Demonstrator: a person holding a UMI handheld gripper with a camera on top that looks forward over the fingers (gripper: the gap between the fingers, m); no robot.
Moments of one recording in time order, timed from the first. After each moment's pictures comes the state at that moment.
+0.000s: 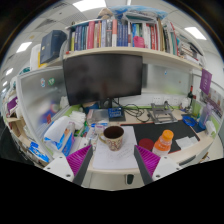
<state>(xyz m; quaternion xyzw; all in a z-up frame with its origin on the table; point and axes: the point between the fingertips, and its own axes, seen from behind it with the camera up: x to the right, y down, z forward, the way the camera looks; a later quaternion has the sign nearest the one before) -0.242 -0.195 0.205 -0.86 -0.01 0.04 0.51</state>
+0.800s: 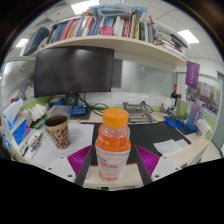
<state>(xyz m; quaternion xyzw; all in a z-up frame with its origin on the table) -0.060 -0.120 0.089 -0.82 0.02 -0.04 0.57</state>
